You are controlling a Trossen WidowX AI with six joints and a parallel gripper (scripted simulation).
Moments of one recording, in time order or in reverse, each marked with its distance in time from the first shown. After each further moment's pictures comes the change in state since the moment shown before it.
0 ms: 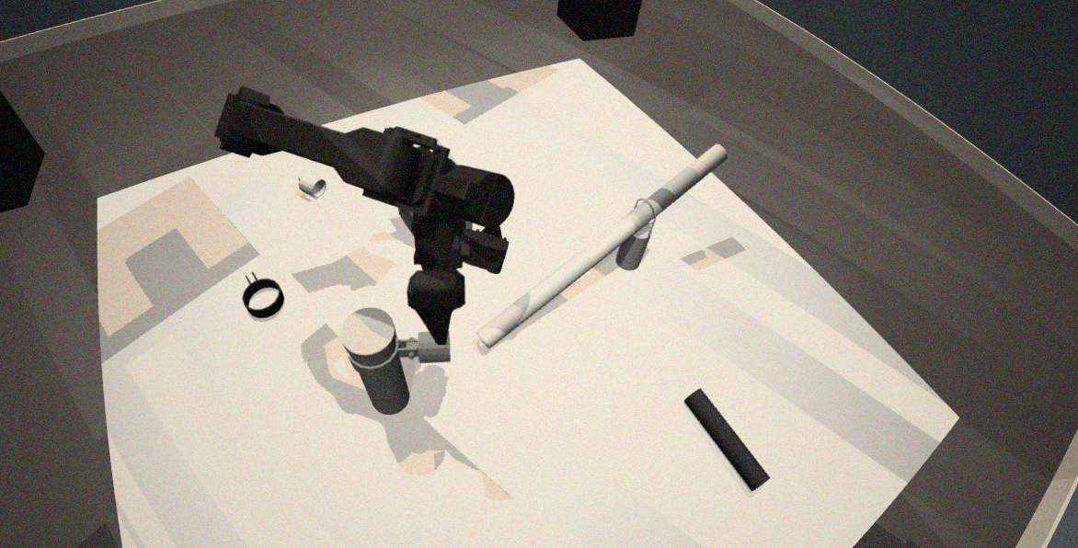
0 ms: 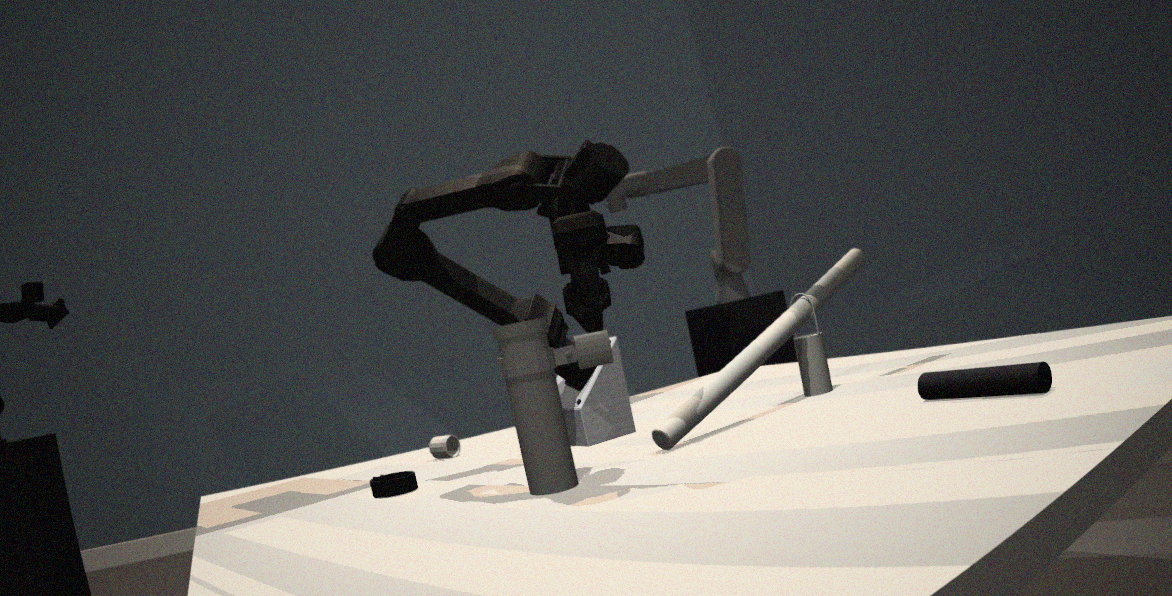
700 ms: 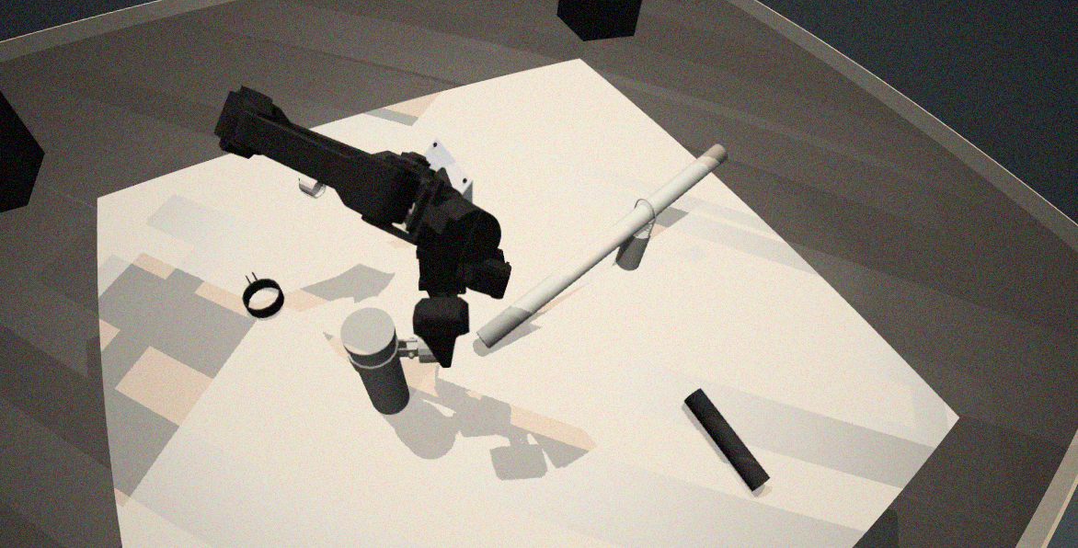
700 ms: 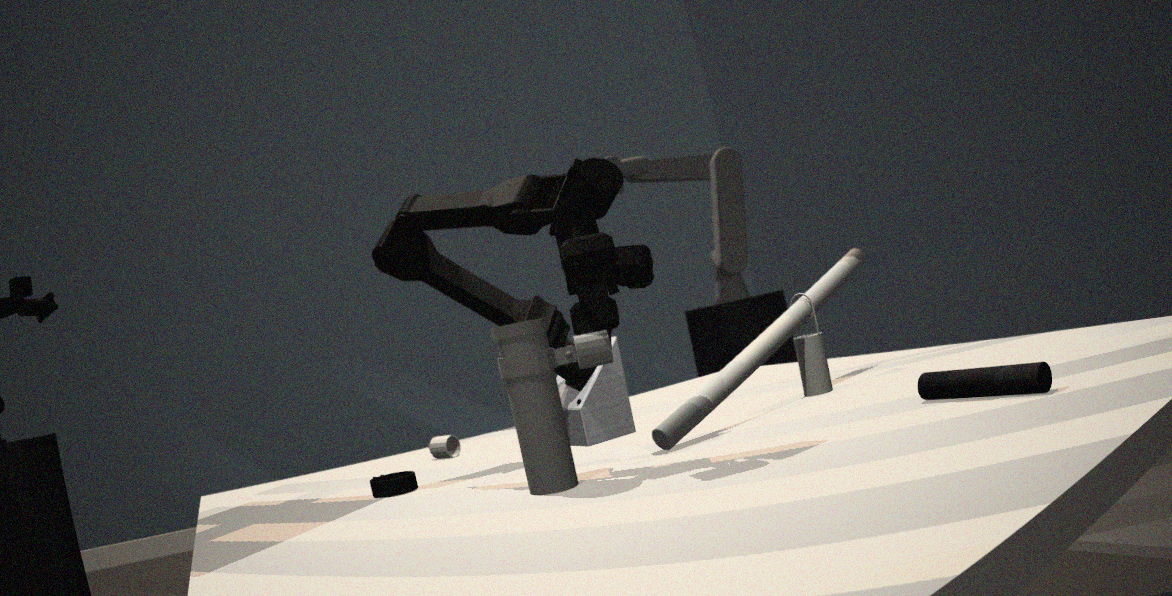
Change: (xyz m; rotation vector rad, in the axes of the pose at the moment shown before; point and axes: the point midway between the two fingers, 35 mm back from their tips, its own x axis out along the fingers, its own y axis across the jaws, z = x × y) arm 0.033 0.001 0.003 0.003 -0.004 0.011
